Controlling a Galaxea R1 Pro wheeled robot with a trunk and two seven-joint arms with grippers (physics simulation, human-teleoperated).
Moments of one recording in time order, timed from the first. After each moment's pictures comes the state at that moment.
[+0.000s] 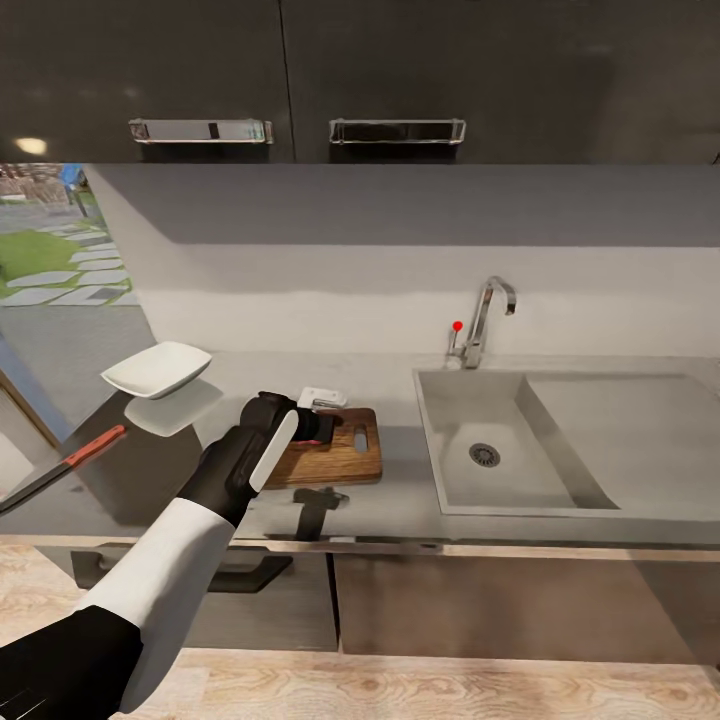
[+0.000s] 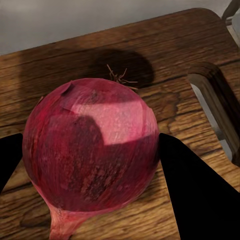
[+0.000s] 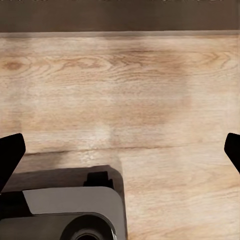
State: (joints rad) left arm -0.98 -0.10 -0.32 -1.01 0.27 0.99 0.10; right arm -0.19 -0.06 -0.01 -0.10 -0.06 -0.45 -0.02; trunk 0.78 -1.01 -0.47
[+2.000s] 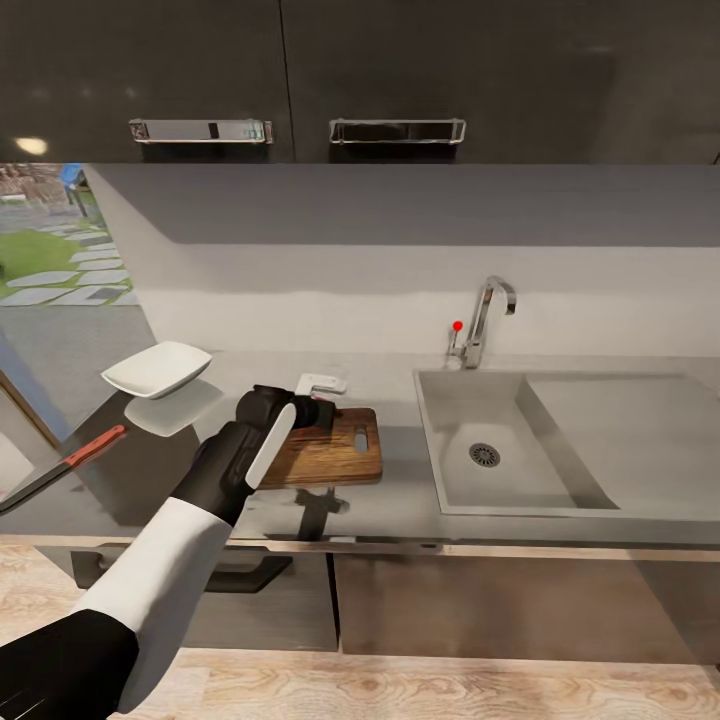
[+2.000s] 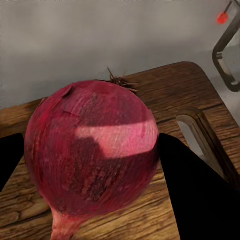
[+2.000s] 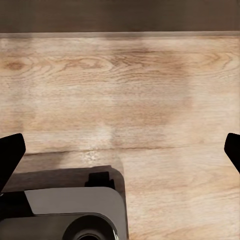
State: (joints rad) left arm -0.97 -0.10 -0.32 -1.09 0.26 0.95 0.10; right arm -0.19 -0.06 -0.01 -0.10 -0.06 -0.45 -0.02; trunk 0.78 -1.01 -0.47
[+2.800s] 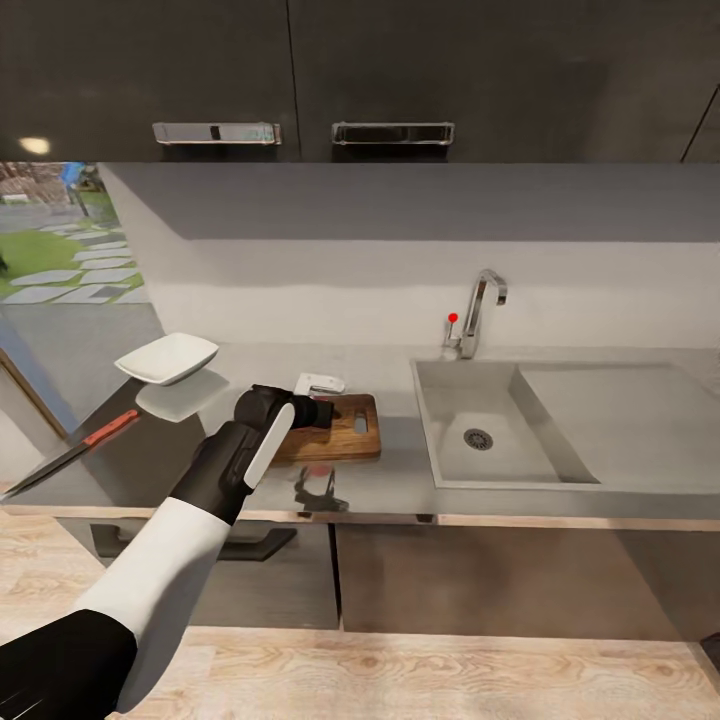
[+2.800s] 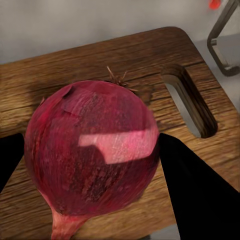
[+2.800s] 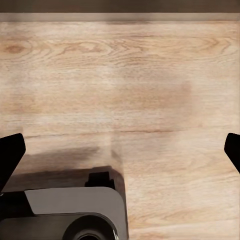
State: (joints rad) left arm -0.97 -0.09 -0.32 -1.09 0.26 0.95 0.10; right arm -0.19 -0.06 -0.01 -0.10 -0.06 -0.45 -0.02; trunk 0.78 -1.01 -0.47
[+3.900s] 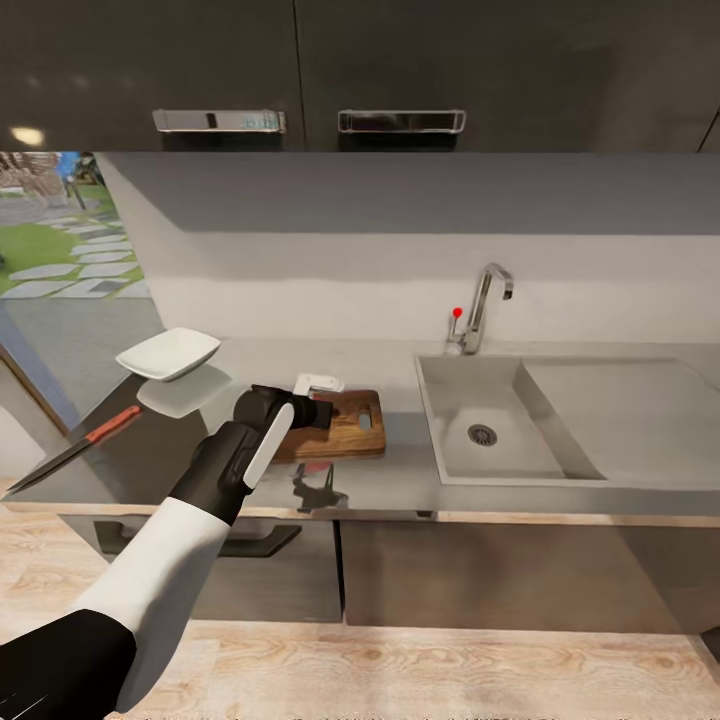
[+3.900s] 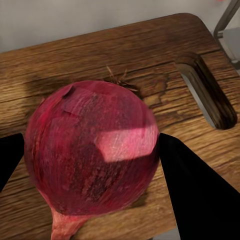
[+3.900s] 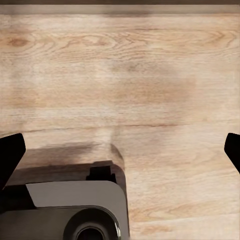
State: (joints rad) left arm -0.97 -0.09 -0.32 -1.09 0.26 0.95 0.10; right arm -0.19 -0.06 -0.01 -0.10 -0.06 -0.45 -0.02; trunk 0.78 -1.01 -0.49
